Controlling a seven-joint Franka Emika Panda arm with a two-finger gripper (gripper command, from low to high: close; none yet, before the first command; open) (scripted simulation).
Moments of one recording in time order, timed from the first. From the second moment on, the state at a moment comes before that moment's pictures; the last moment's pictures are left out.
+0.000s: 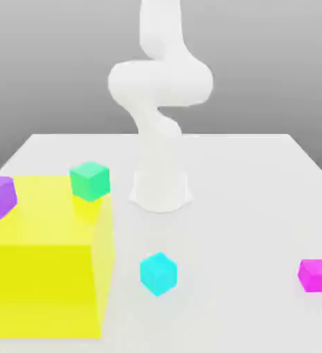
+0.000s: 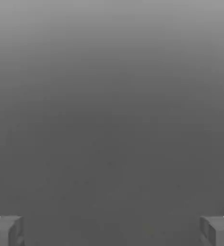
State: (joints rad) arm -0.01 -0.71 0.07 -2.32 -0.01 2.34 0.86
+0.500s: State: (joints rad) arm -0.02 -0.17 0.44 -2.43 -0.18 2.56 1.36
